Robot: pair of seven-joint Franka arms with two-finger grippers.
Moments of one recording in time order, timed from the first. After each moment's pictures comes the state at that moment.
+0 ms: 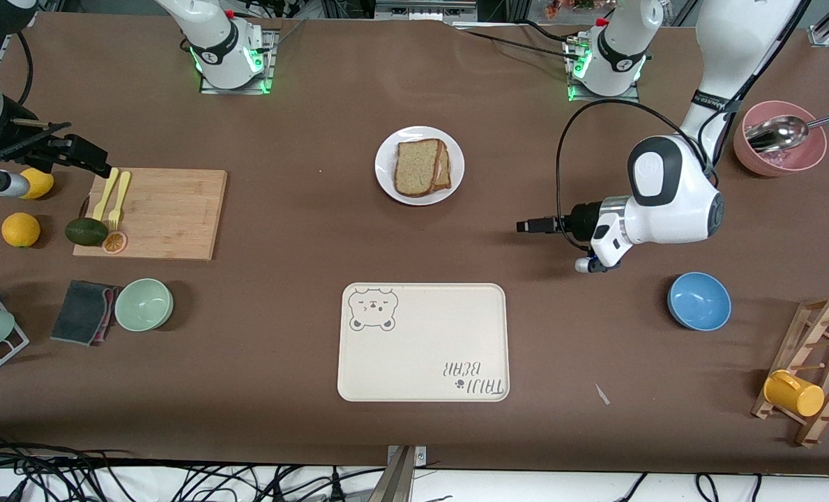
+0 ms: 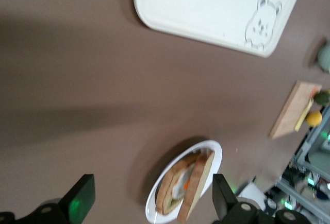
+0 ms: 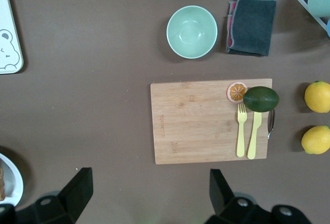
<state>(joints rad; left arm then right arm) 0.07 0.37 -0.30 -2.04 -0.81 2.05 0.16 -0.04 0.01 0.06 -1.65 -0.02 1.58 0.10</state>
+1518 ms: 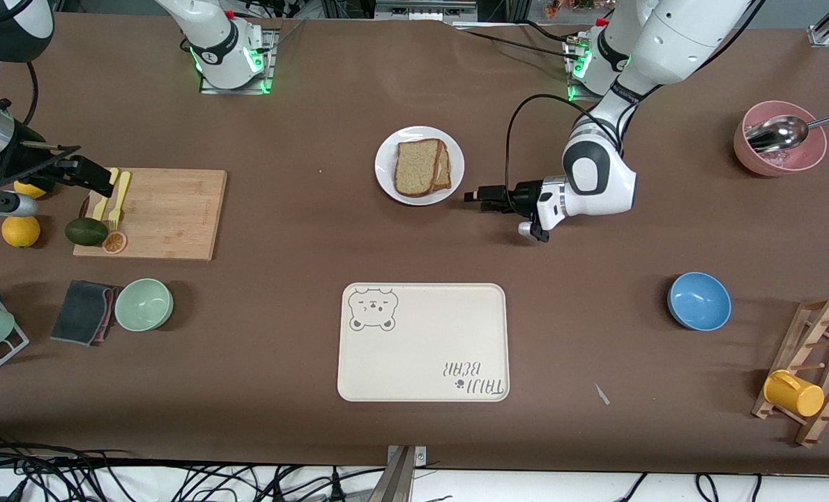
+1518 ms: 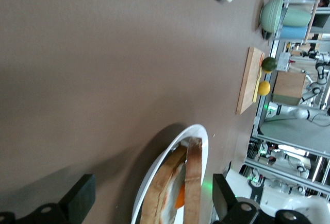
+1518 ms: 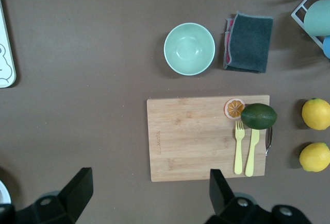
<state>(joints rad) -0.08 0.49 -0.35 -2.26 -1.46 2.27 0.88 -0.03 0.05 0.06 -1.64 -0.05 1.66 0.10</state>
